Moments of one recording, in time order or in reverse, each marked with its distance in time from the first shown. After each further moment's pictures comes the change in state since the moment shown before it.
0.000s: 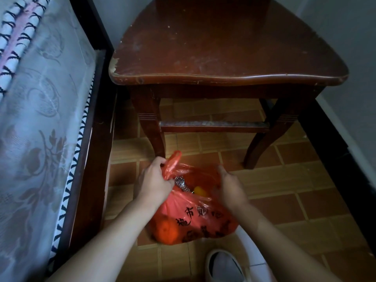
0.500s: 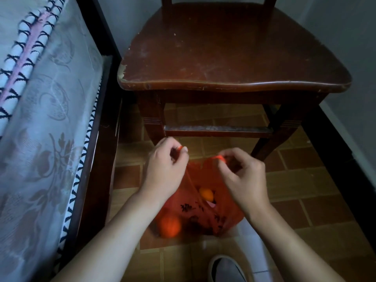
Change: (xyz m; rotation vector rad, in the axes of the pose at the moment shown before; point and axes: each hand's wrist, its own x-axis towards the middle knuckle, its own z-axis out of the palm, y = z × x) left_hand -0.007 0.054 -0.043 -0.325 0.215 0.375; right_hand -0.050 -0.085 -0.102 0.473 0.455 -0.305
